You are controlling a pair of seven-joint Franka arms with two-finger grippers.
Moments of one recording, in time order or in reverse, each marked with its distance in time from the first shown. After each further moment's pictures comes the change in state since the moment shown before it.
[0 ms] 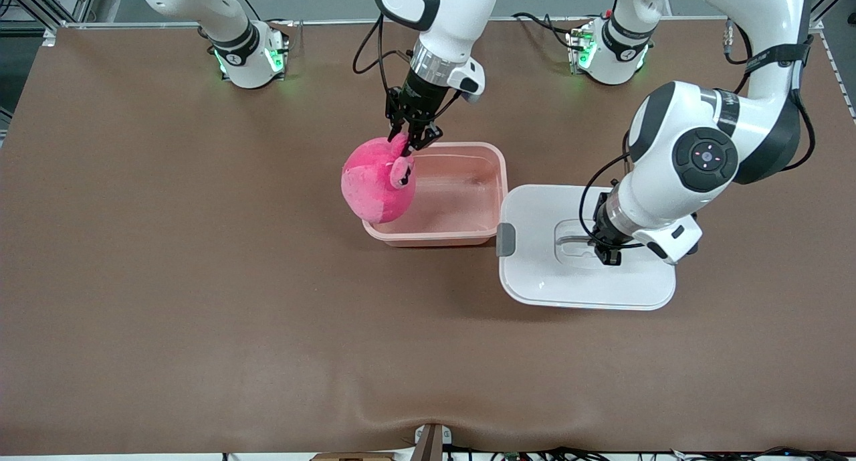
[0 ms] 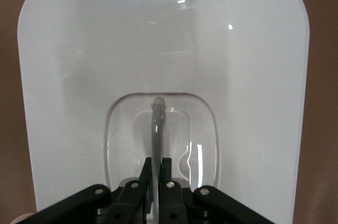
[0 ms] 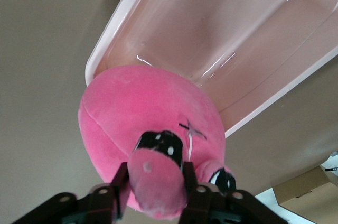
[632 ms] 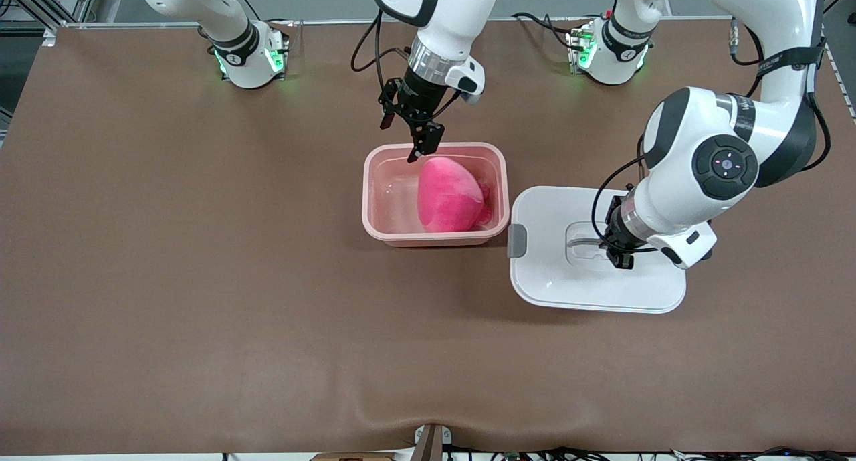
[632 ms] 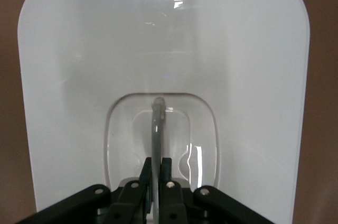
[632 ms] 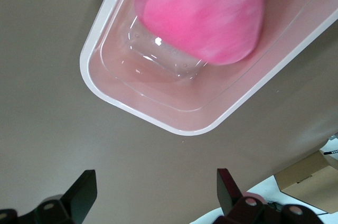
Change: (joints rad) left arm 0.029 0.000 -0.003 -0.007 0.000 0.000 0.037; right arm 0.000 0.003 -0.019 0.043 0.000 -0.032 0.008
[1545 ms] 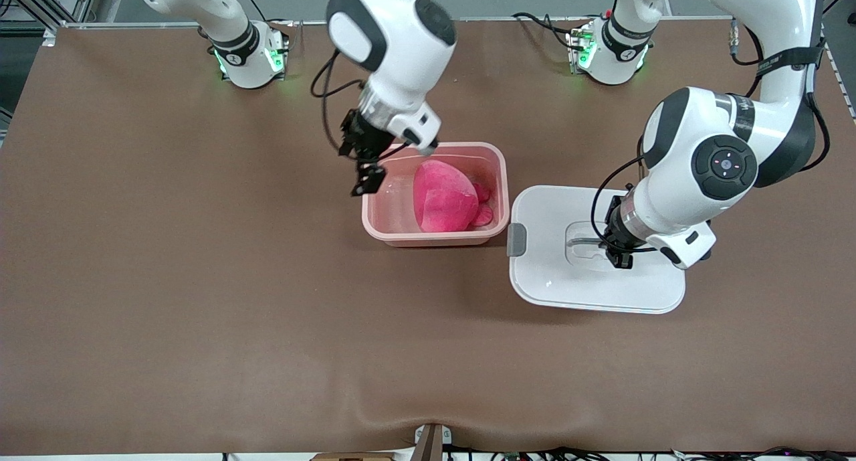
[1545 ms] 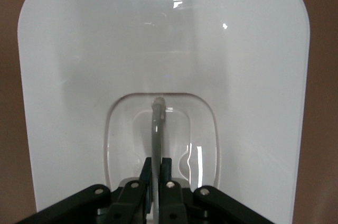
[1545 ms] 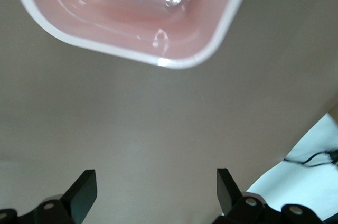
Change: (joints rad) left arm 0.000 0.000 0.000 0.000 0.000 0.000 0.009; right arm -0.198 0.000 -0.019 0.004 0.002 -0.048 0.158
